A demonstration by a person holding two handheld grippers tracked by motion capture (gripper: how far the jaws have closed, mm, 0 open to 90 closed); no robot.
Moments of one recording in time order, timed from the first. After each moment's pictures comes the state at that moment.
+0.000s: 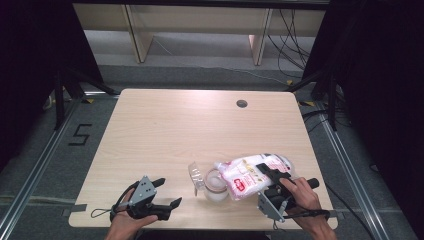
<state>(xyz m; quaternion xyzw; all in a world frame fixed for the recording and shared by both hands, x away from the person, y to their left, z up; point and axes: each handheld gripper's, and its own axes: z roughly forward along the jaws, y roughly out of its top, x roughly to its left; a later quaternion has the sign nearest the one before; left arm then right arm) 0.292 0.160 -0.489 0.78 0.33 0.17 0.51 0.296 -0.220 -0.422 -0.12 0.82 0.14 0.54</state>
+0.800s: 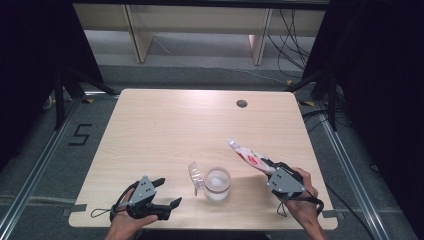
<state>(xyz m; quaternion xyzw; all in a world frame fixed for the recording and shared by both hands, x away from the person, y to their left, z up) 0.292 0.160 -0.489 0.78 0.33 0.17 0.51 0.331 -0.248 -0.443 0.12 0.83 0.34 0.43</state>
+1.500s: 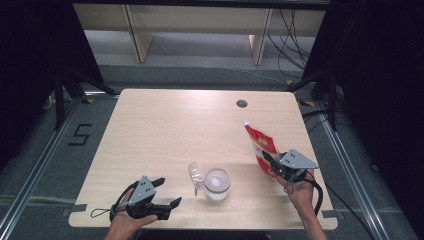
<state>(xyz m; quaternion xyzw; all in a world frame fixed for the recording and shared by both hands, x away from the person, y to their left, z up) 0.292 0.161 -0.488 0.78 0.34 0.17 0.50 0.381 -0.277 -0.466 0.26 0.77 0.47 0.34</state>
